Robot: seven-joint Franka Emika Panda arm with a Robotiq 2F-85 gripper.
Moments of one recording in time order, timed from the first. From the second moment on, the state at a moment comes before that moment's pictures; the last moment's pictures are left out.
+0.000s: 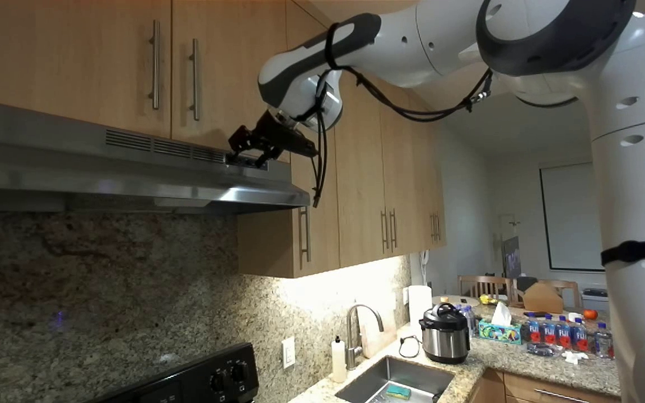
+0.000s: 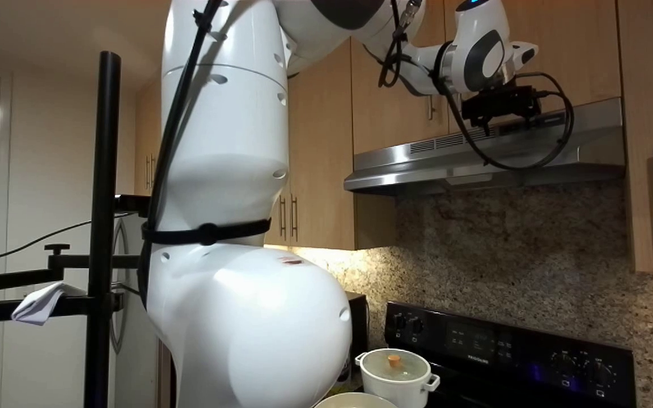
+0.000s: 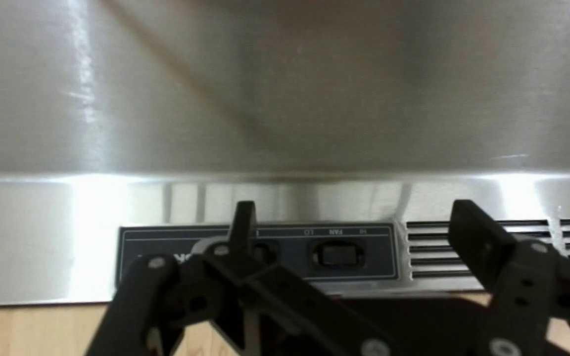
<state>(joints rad) 0.09 -0.01 -0.03 -1.63 0.30 2.61 -0.32</state>
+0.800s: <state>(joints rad) 0.08 -0.01 -0.03 -1.61 0.30 2.61 -0.32</state>
